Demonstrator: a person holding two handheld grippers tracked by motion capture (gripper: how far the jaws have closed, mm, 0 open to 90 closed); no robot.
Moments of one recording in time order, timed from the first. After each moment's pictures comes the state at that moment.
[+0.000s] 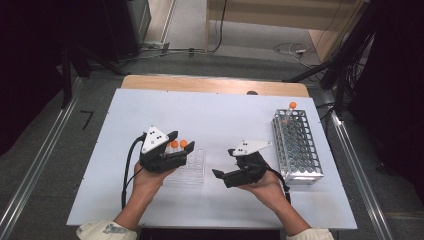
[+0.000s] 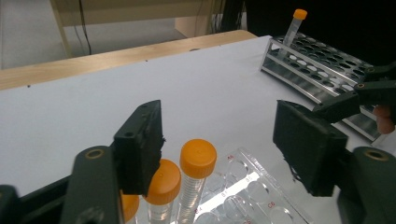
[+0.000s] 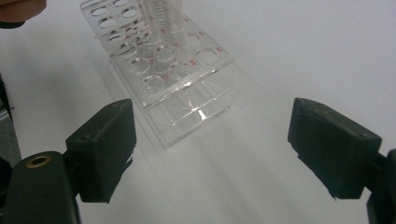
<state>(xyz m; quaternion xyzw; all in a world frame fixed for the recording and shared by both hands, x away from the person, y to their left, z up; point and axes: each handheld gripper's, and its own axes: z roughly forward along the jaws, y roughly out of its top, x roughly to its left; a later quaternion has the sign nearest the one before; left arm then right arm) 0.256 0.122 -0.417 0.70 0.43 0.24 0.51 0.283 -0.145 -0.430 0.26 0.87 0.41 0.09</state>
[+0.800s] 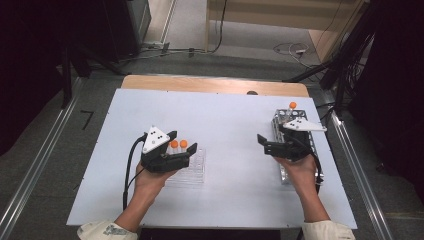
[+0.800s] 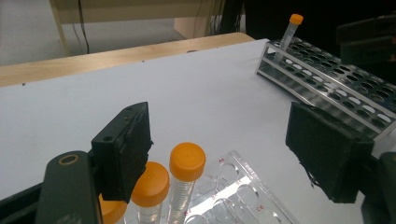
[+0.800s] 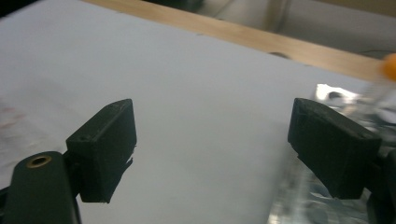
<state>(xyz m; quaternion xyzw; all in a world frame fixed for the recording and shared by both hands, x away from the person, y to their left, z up) 0.255 0.120 -0.415 0.70 0.44 0.22 0.52 0.327 -0.243 -0.398 0.44 0.76 0.41 0.25</state>
